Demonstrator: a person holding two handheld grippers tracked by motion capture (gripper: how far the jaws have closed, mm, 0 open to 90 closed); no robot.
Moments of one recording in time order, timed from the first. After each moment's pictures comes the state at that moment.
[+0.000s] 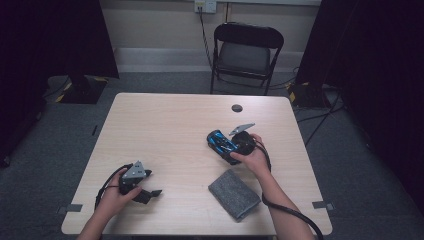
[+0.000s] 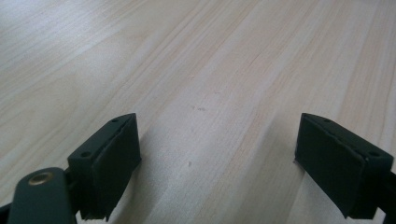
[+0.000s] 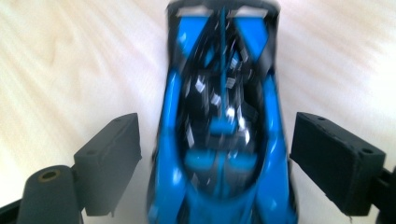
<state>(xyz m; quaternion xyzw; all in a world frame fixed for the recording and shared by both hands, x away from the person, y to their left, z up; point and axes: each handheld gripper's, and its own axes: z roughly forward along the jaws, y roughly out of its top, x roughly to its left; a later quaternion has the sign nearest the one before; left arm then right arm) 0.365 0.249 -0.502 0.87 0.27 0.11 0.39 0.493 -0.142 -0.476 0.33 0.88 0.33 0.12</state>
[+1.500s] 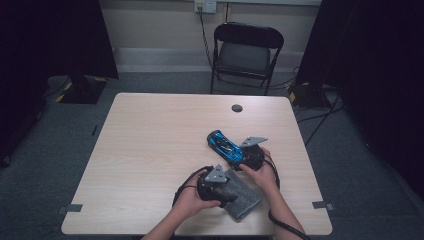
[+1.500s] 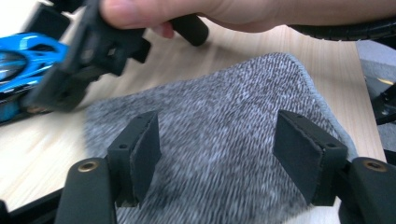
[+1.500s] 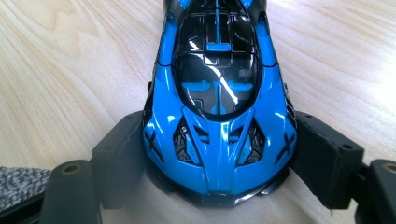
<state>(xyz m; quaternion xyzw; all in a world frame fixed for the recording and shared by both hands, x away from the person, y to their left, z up) 0.360 0.024 -0.479 0.88 0.16 0.03 0.46 0.466 -0.172 -0.501 0.33 0.85 0.38 0.15</state>
